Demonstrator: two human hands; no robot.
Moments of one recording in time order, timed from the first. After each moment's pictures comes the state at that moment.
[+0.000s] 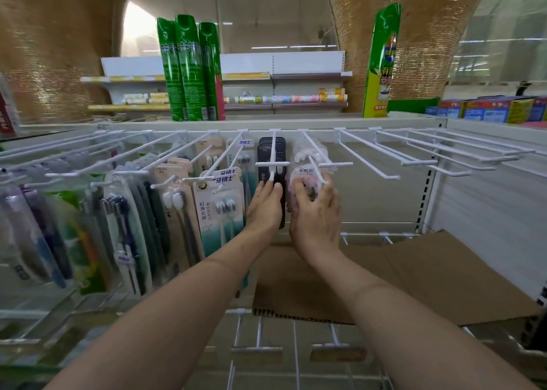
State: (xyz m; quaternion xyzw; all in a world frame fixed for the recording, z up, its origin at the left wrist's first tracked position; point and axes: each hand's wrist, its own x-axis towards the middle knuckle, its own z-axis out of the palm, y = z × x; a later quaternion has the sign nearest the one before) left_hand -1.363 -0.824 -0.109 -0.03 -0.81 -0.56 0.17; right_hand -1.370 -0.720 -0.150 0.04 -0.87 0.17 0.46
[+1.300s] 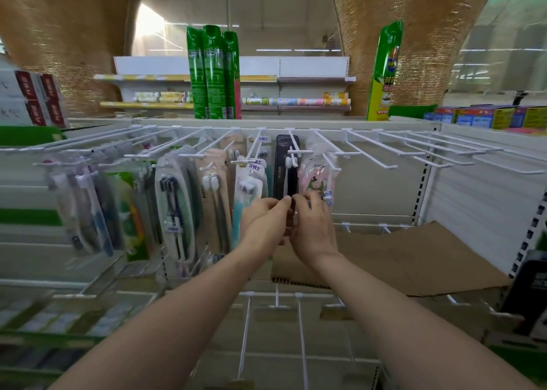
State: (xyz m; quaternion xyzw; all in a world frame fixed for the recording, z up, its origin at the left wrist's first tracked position) left_hand -1.251 -0.854 -0.116 0.02 -0.74 -0.65 0.18; right_hand -1.287 -0.748 -0.151 0.12 -0.90 0.22 0.35
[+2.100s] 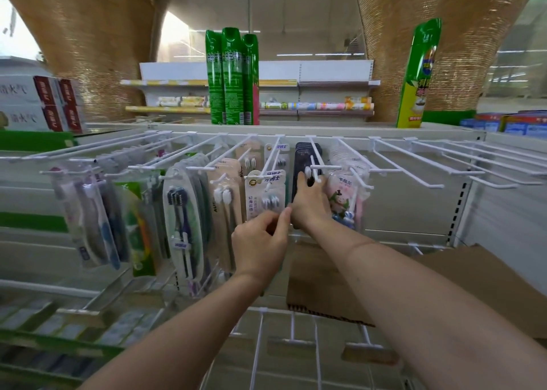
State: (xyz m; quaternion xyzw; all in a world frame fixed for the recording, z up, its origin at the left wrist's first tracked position) left_hand -1.289 -0.891 -0.151 -0.06 -0.78 -0.42 0.47; right_hand -1.367 -0.789 -0.089 0.06 -0.95 0.24 0.19
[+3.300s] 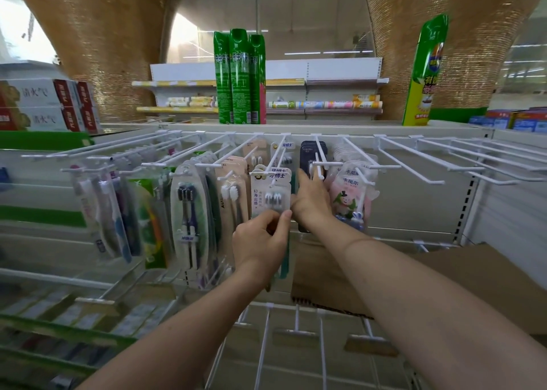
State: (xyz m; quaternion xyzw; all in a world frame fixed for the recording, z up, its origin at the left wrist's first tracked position) left_hand -1.271 -0.895 -0.150 -0.03 -0.80 -0.40 0.44; right_hand -1.370 -0.797 -0.092 0.10 -0.92 0.29 0.23
